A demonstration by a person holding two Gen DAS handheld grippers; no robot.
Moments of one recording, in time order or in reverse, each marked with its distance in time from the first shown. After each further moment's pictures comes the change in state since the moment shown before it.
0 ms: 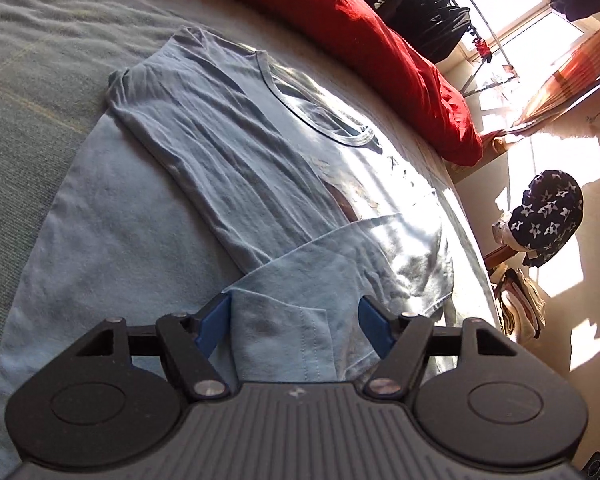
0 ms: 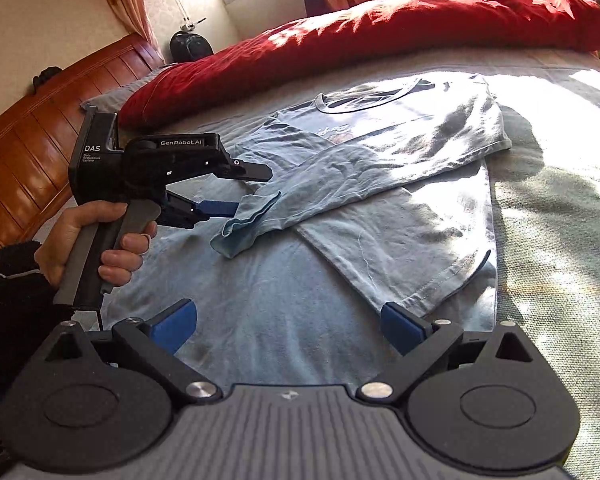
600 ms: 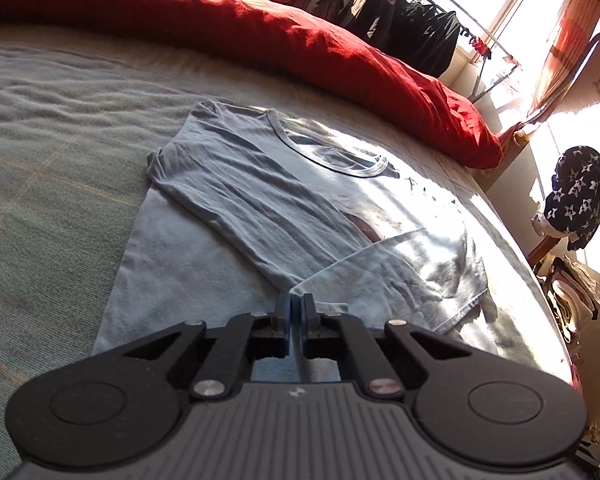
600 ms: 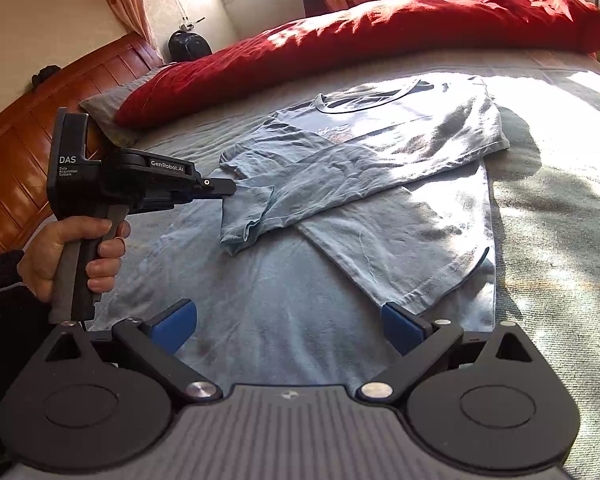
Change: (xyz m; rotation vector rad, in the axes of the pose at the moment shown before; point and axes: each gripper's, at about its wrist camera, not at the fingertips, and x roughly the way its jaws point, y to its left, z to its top) left arm -0.049 -0.028 -0.013 0.214 -0.167 0.182; right arm -0.002 0.004 -0.001 0.003 0.001 -0.013
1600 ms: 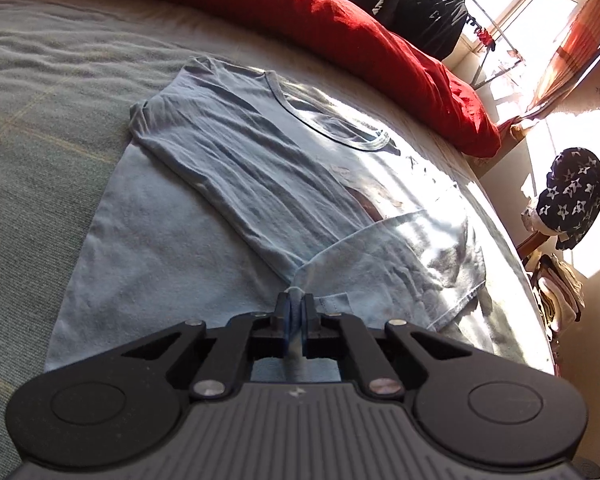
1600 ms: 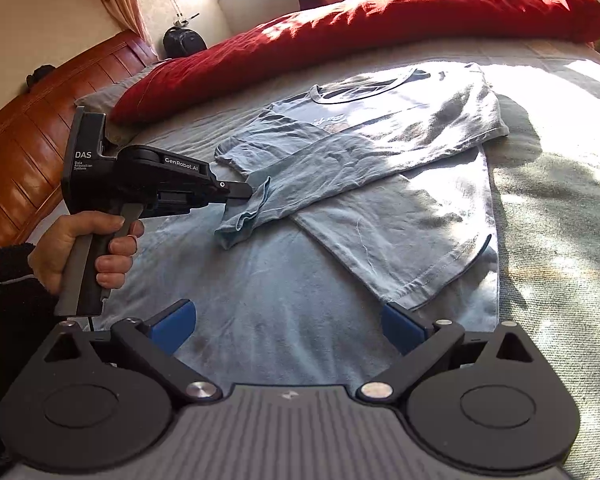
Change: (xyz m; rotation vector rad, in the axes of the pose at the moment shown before) left arm 0.032 0.005 -0.003 -0.059 0.079 -0.063; right arm 0.005 -0.002 -0.003 0.015 0.014 0.002
